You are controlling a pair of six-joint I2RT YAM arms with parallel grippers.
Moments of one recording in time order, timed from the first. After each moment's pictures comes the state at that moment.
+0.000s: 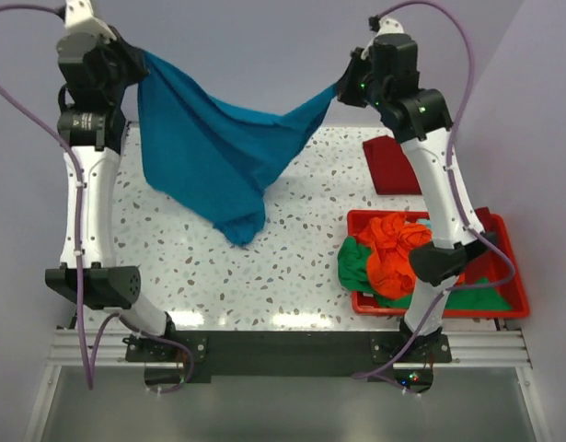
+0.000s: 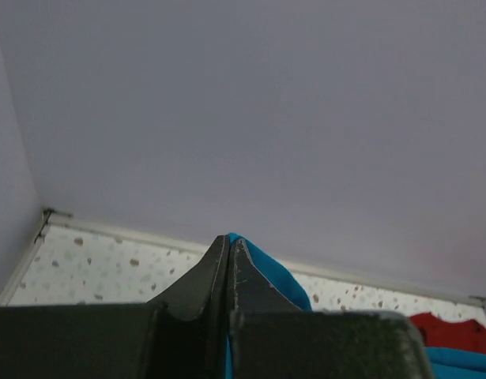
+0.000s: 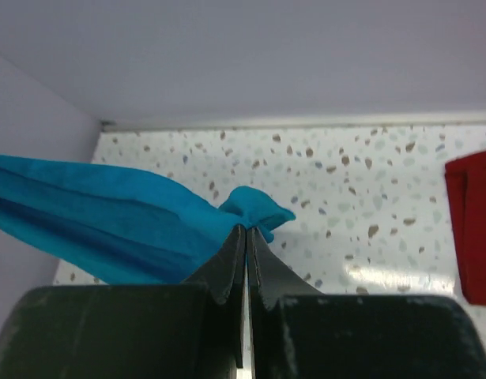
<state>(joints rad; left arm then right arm) 0.03 1.60 1.99 -0.44 -0.02 -0.34 0.42 1.89 2.44 -0.93 0.12 0.42</state>
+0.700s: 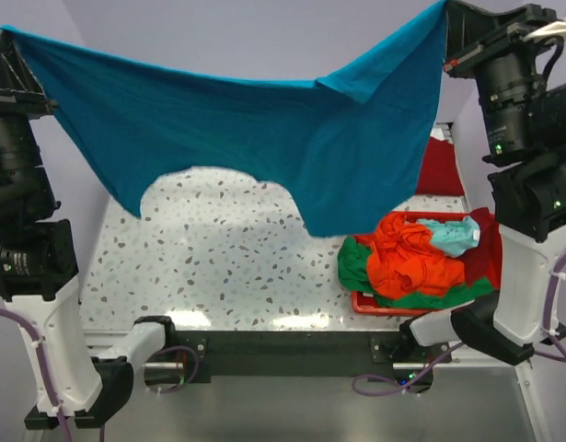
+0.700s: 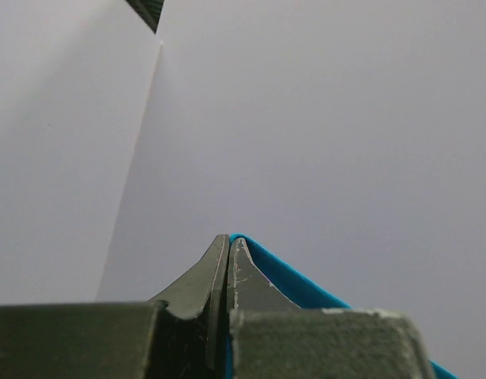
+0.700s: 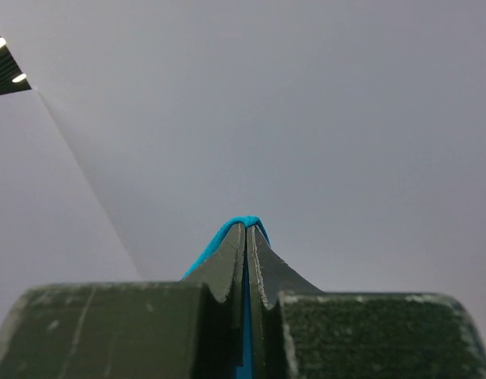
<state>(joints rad) 0.03 1.04 1.90 -0.14 -0.19 -0.25 0.42 1.42 2.40 -0.49 0.22 0.27</state>
